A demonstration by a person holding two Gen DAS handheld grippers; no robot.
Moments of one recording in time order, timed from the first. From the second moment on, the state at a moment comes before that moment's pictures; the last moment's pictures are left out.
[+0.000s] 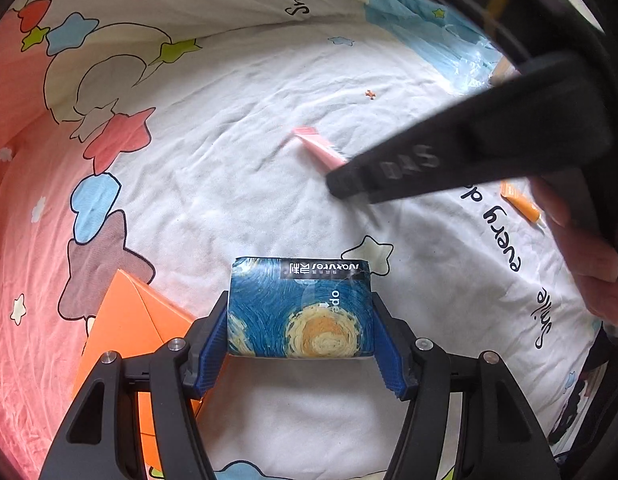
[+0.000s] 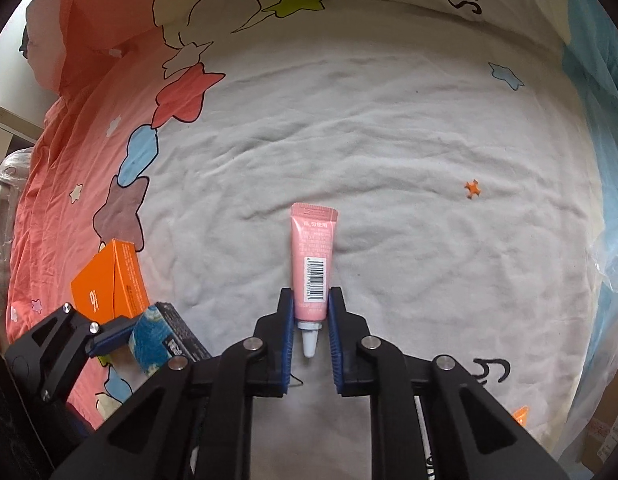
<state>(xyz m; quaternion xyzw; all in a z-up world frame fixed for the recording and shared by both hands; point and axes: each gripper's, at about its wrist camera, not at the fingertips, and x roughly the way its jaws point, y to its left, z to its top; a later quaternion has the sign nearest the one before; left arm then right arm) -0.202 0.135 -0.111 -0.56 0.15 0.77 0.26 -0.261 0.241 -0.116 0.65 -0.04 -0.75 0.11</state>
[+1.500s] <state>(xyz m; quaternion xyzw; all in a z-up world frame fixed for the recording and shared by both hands) -0.083 0.224 0.002 -0.52 0.22 0.76 0.32 -0.071 0.329 0.029 0.57 -0.04 -0.82 0.05</state>
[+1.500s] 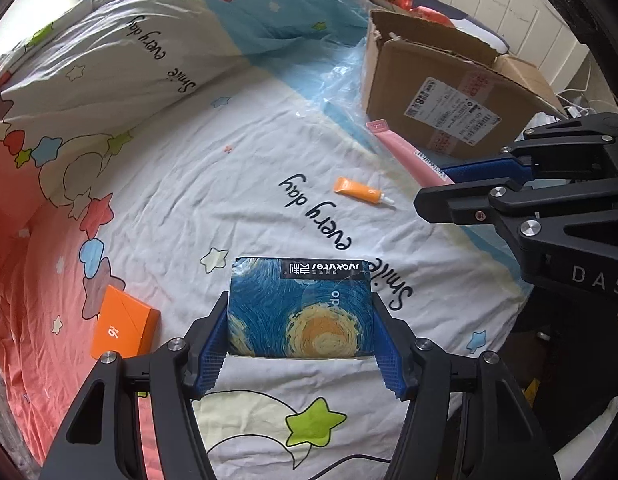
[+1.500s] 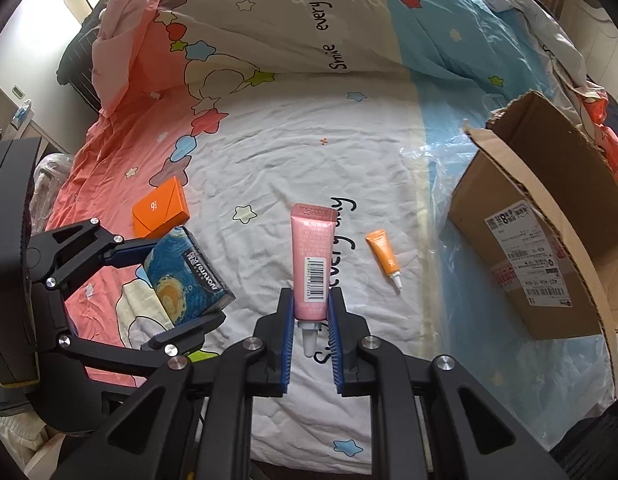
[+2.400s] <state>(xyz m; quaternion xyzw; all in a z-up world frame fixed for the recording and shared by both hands) -0.075 0.326 0.085 -0.44 0.25 0.78 0.37 -0.028 0.427 0.090 0.52 -0.07 -0.85 -0.02</state>
